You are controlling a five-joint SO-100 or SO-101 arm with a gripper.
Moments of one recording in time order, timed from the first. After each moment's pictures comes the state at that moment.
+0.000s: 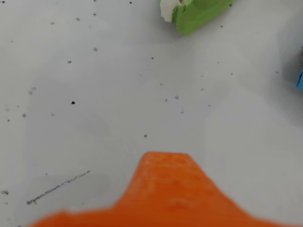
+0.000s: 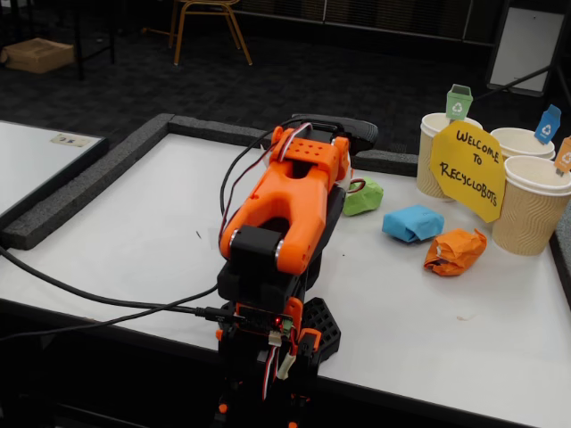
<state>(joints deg) 1.3 186.3 177.4 69.9 0.0</state>
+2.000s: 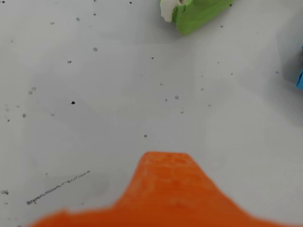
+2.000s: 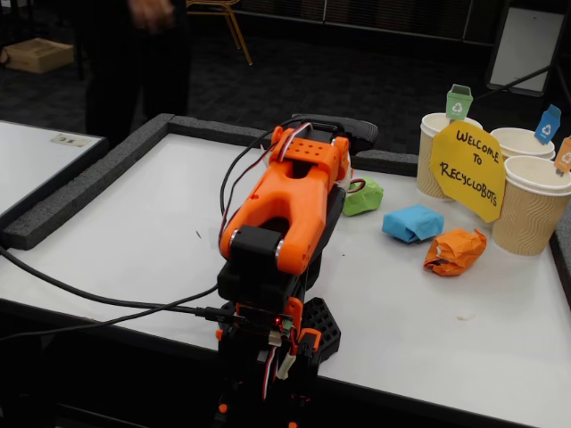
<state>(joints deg) 1.3 186.3 177.4 69.9 0.0</state>
